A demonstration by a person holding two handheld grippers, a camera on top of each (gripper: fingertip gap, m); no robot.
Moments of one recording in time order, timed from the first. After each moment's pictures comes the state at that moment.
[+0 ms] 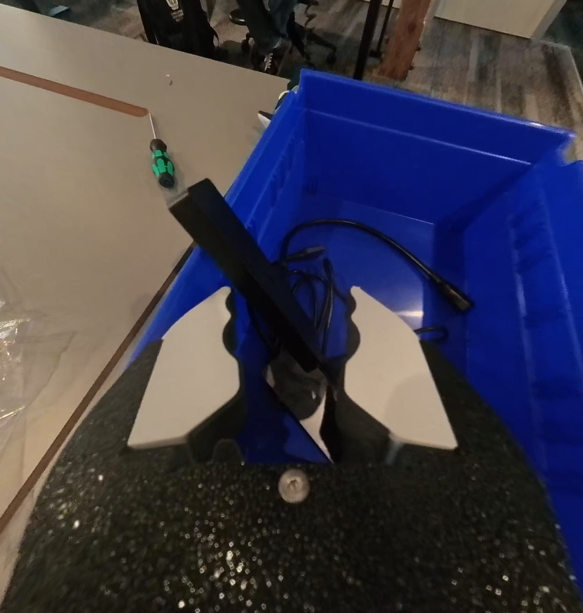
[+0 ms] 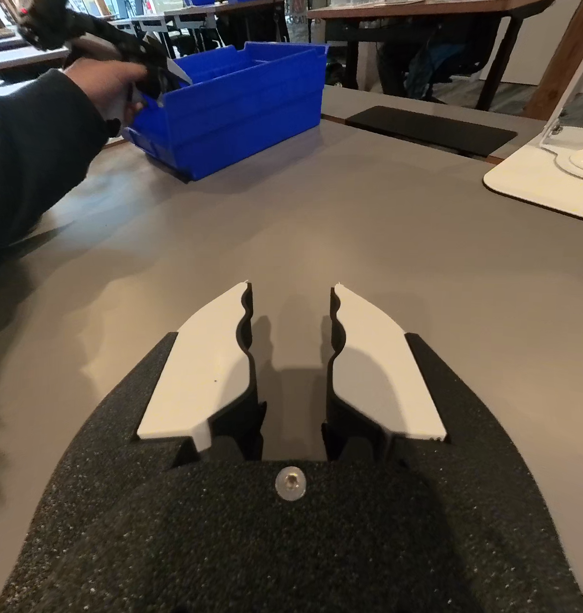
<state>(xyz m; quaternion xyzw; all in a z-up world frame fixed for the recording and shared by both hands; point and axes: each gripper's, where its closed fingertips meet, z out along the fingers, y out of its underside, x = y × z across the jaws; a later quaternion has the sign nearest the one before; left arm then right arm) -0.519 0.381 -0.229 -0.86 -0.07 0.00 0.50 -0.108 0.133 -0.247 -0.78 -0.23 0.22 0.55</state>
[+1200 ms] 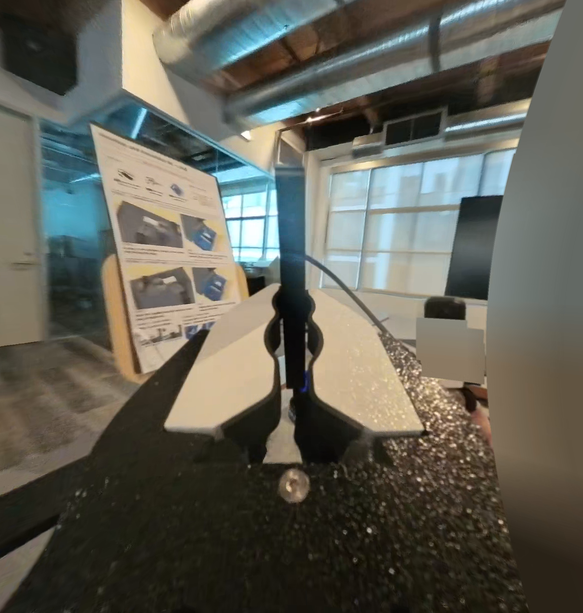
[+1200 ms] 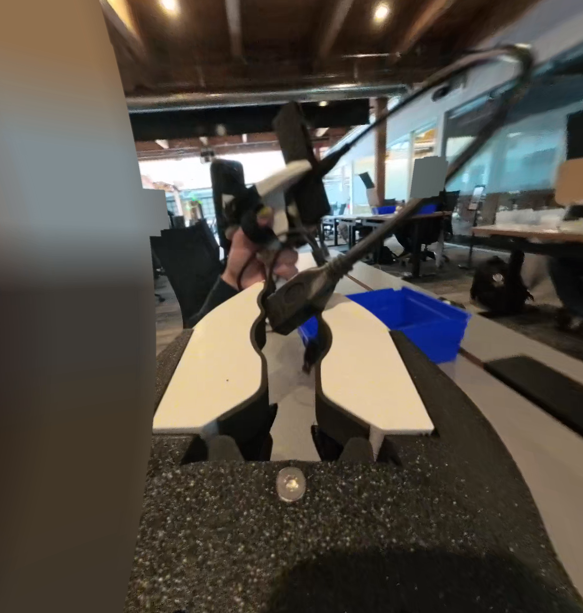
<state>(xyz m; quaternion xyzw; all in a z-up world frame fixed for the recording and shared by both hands) -0.262 0.195 0.049 -0.46 0.28 -0.50 0.68 -0.170 0.116 -0.031 -0.53 -0.32 0.46 0.63</state>
